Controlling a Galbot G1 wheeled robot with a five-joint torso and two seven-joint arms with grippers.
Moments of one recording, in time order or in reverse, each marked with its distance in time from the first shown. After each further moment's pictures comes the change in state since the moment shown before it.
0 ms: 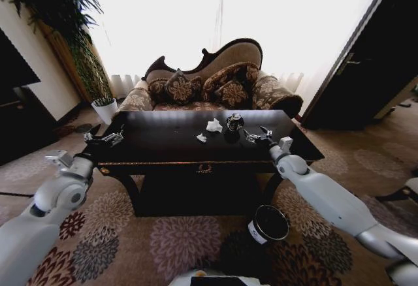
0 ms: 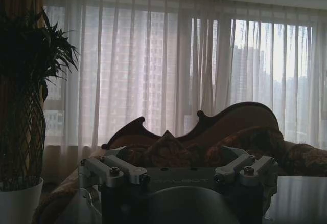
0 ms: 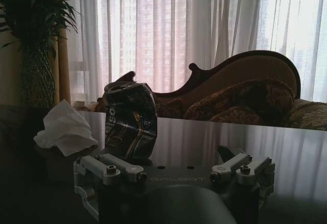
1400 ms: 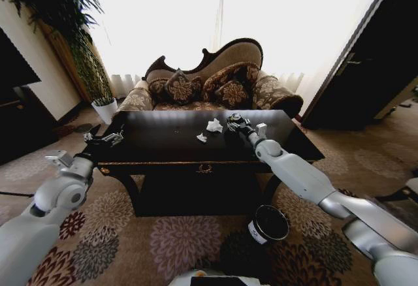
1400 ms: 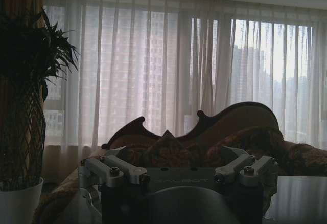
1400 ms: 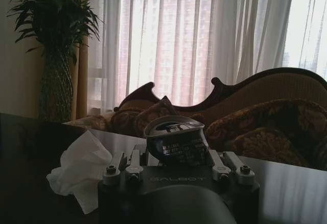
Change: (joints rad) left arm 0.000 0.000 0.000 0.000 0.000 0.000 0.000; right arm 0.241 0.141 -0.182 -0.161 -0.029 0.015 -0.005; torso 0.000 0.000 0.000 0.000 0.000
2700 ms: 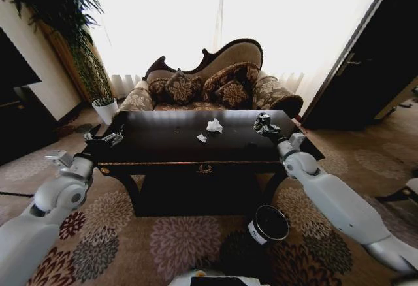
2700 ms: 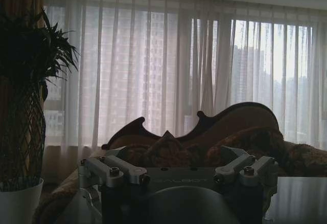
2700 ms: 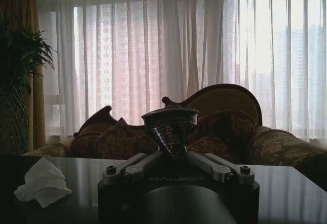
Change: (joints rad) left arm 0.000 0.000 0.000 0.000 0.000 0.000 0.000; right arm -0.623 -0.229 0.654 0.449 0.027 -0.057 0.024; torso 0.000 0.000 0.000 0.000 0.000
